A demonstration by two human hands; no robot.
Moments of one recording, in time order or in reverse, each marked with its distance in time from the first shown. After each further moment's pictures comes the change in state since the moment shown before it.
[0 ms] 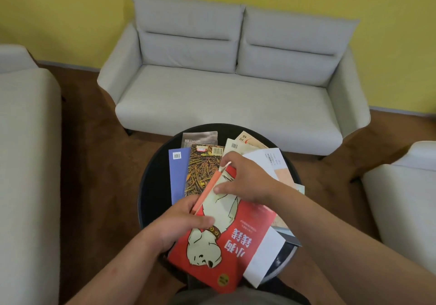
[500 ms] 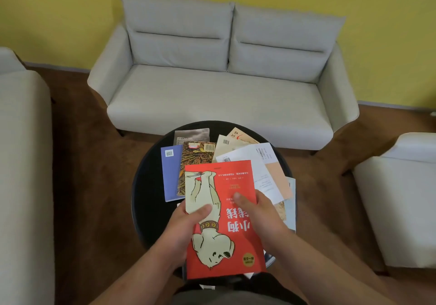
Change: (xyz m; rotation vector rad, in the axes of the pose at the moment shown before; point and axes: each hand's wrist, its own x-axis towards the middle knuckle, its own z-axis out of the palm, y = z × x) left_hand -0.005 -0.018 0.058 -0.456 0.293 0.047; right_hand -0.062 0.068 0.055 0.940 0.184 0.311
